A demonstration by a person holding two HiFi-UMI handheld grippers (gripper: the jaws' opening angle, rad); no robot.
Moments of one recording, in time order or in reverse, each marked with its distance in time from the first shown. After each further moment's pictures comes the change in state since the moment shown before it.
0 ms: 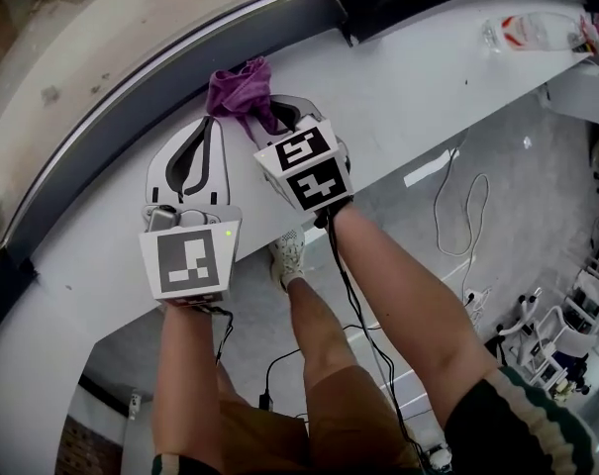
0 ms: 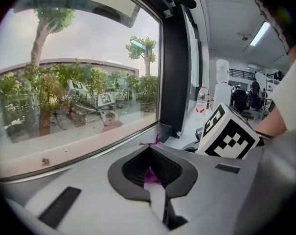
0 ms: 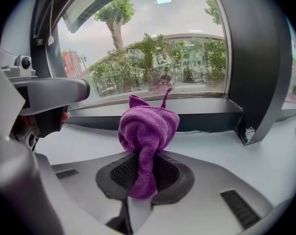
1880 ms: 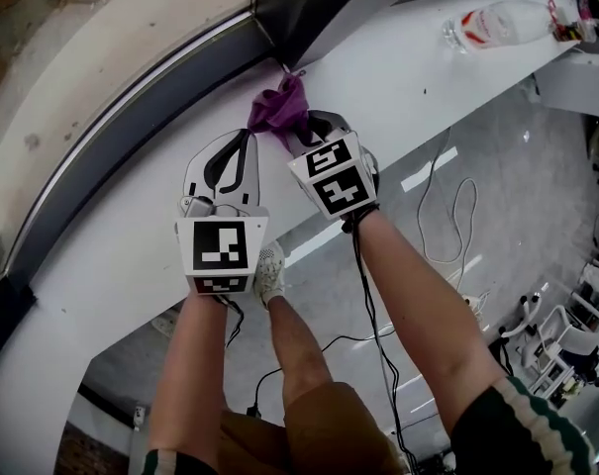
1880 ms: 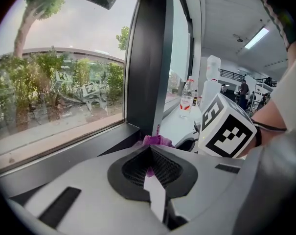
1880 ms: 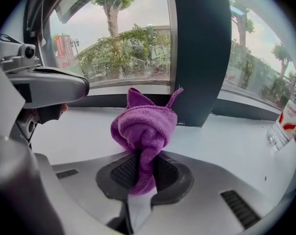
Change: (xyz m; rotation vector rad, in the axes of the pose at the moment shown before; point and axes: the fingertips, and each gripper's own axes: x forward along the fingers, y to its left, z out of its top) left arm 0.082 -0.119 0.013 0.022 0.076 -0.152; right arm -0.068 -0.140 -0.053 -0.044 0.135 -0.125
